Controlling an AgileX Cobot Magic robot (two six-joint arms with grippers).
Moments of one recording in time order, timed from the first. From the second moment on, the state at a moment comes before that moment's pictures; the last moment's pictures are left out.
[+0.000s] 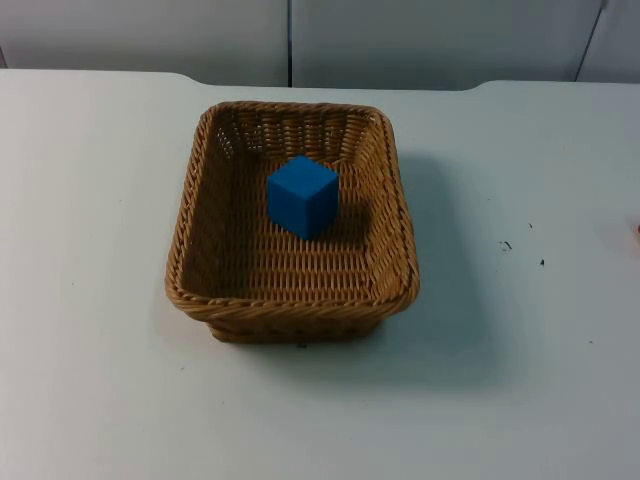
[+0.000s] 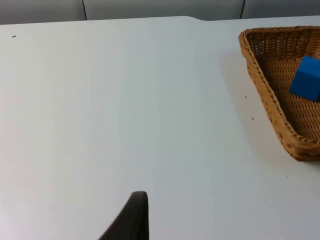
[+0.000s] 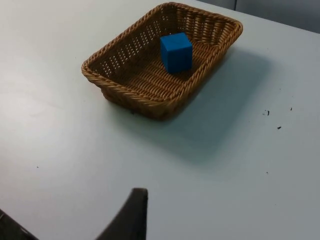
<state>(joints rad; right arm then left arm) 0.57 0.00 -0.52 0.00 1.08 -0.03 -0.02 0.00 -0.52 -0.07 1.08 0.04</state>
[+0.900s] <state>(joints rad) 0.32 0.00 -0.52 0.00 1.08 -0.03 -0.02 0.00 -0.52 -0.07 1.08 0.04</state>
